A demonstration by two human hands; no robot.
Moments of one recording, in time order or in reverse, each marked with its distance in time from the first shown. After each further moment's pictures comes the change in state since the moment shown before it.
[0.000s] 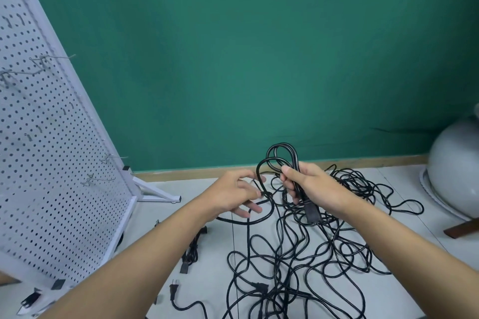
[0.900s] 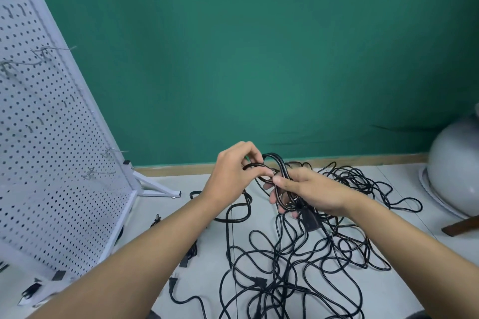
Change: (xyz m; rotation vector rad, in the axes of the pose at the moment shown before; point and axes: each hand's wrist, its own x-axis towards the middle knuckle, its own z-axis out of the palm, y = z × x) left_hand 0.006 0.009 0.004 0.277 0.405 0.621; right_hand -0.006 0.004 0.002 -0.115 -0.257 0.074
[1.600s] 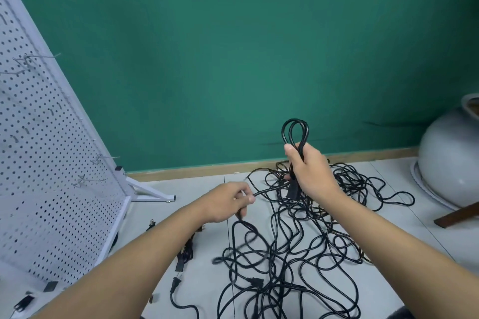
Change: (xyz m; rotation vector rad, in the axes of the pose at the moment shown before) left_hand -0.017 -0.035 0.011 0.144 -0.629 -0.385; right_hand 0.012 0.005 -0.012 -0.144 0.746 -0.131
